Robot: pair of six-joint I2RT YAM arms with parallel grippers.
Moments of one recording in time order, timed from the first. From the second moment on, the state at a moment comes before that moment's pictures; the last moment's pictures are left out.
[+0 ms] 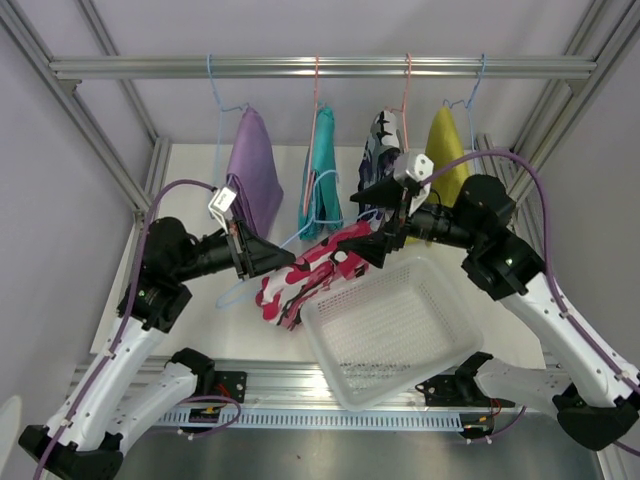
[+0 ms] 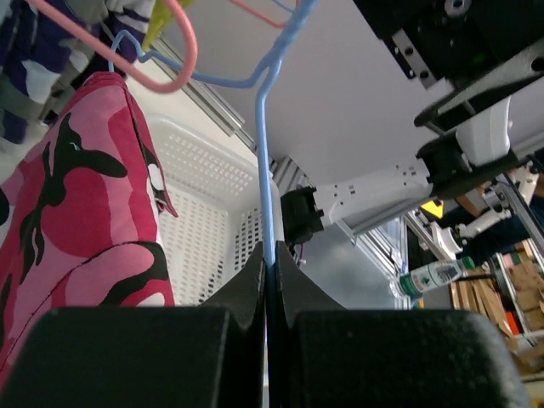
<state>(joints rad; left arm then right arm) -0.41 0.73 0.86 -0.16 0.82 -0.73 0.68 1.06 1.30 -0.22 -0.66 -0.02</state>
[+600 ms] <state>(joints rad) -0.41 0.70 1.05 -0.37 0.54 -0.69 0.75 0.82 1.00 -0.29 -0.38 0.16</state>
